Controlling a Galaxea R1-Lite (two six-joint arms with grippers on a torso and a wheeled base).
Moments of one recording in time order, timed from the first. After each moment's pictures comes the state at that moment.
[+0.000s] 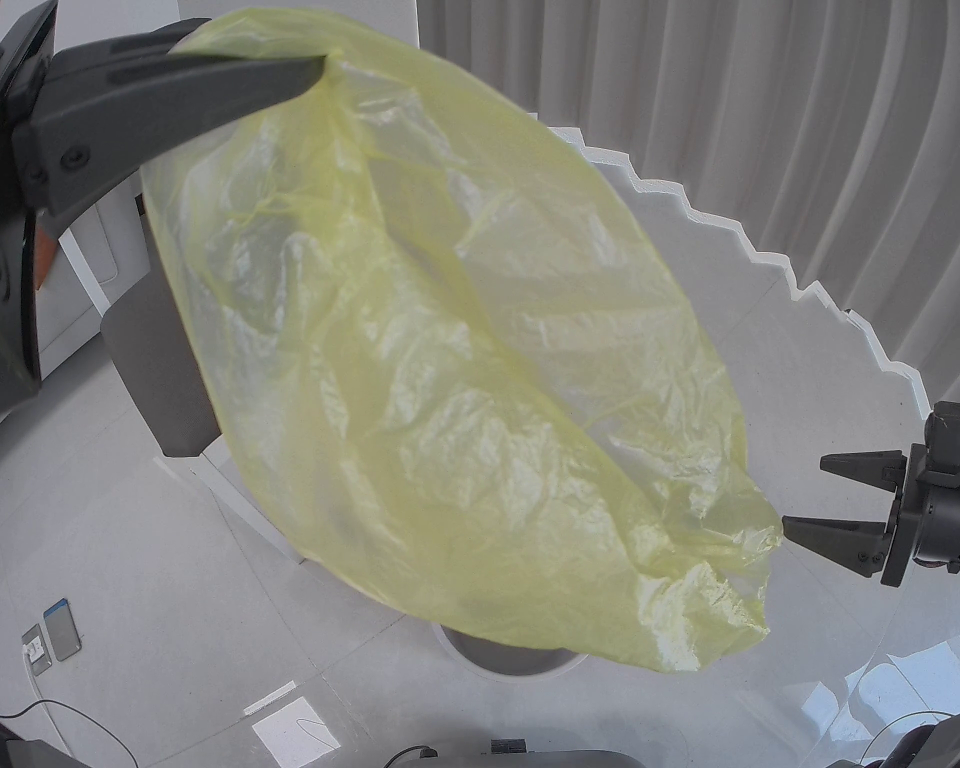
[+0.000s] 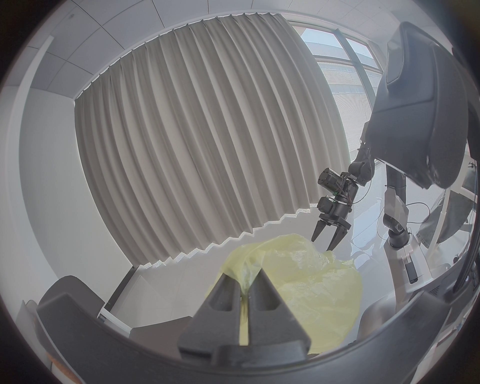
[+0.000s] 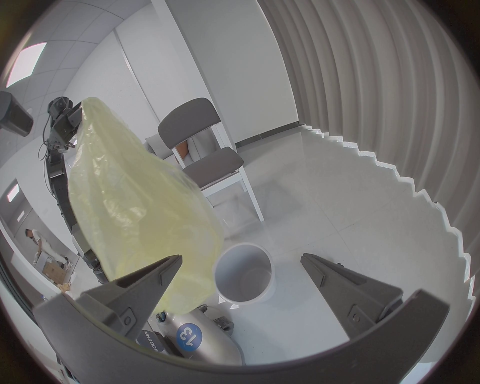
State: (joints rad) left arm -1.10 1.20 -1.40 0.22 0.19 0.70; right arm 0.36 1.10 -0.60 -0.16 0.32 0.01
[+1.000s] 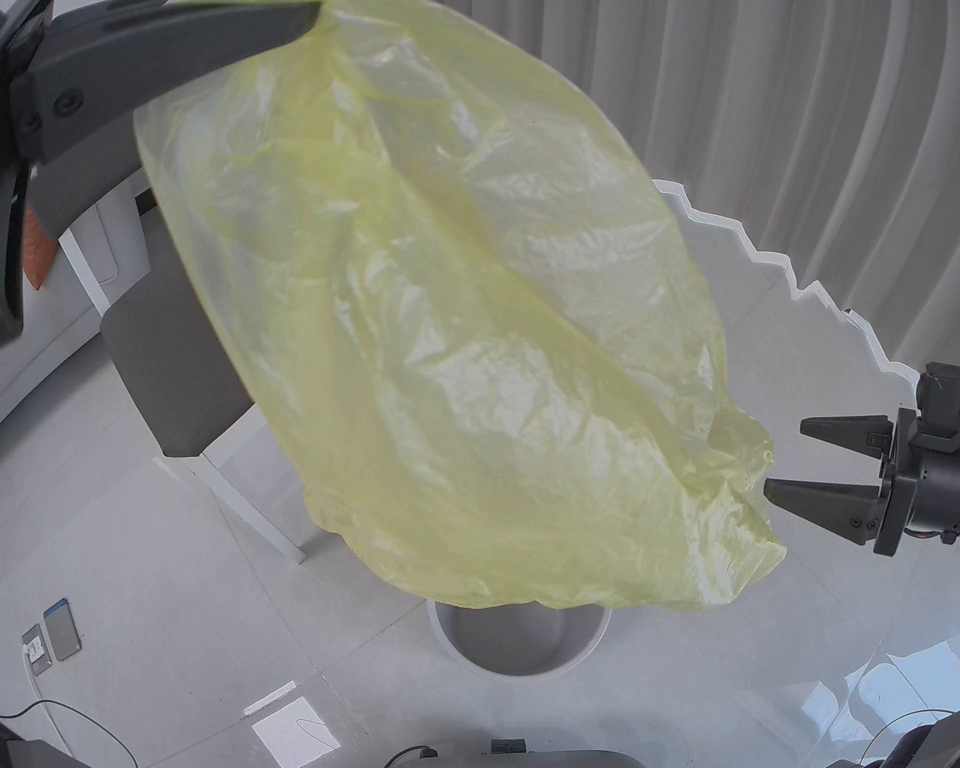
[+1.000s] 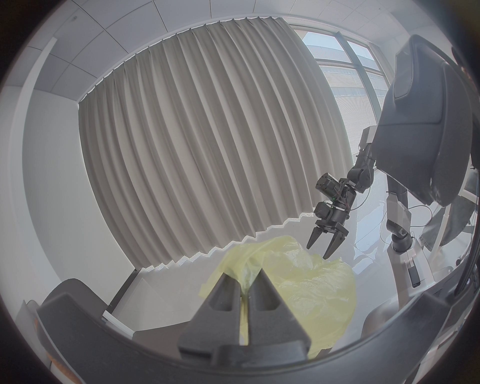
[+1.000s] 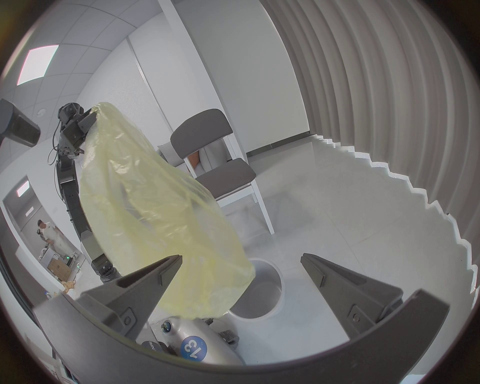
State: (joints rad) left arm -1.10 1.21 -1.44 0.22 0.19 0.71; right arm 0.40 1.15 -0.66 -0.21 0.35 0.02
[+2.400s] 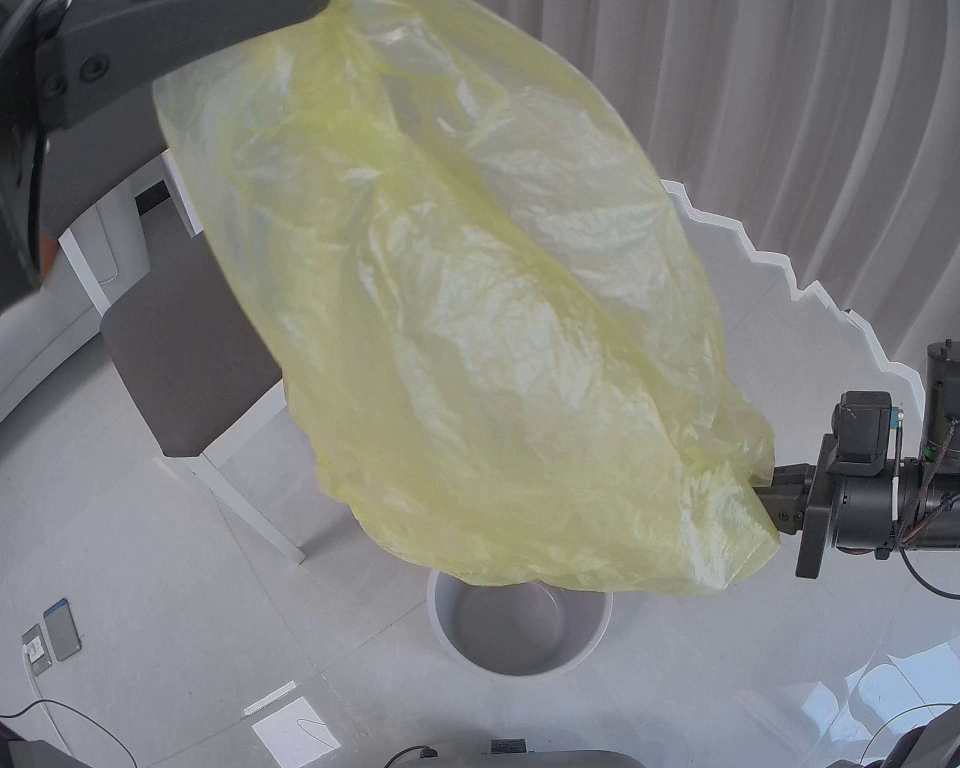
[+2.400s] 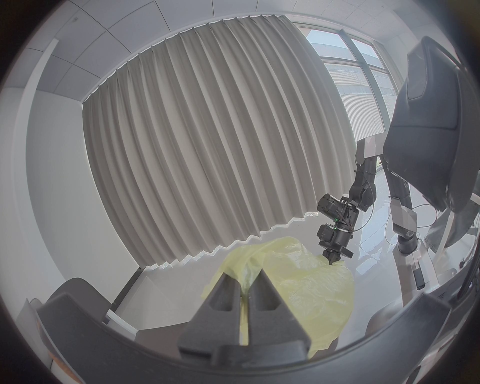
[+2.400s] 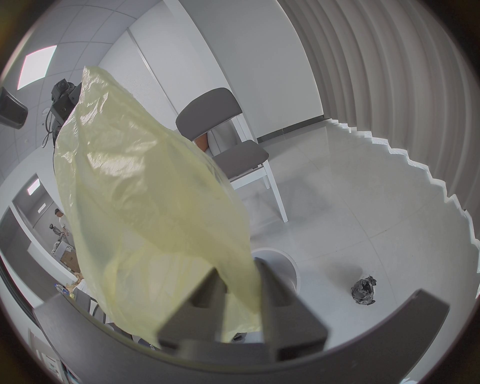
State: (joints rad) left arm -1.10 1.23 -1.48 0.21 0.22 0.71; right arm 0.47 1.35 -0.63 -0.36 0.38 0.02
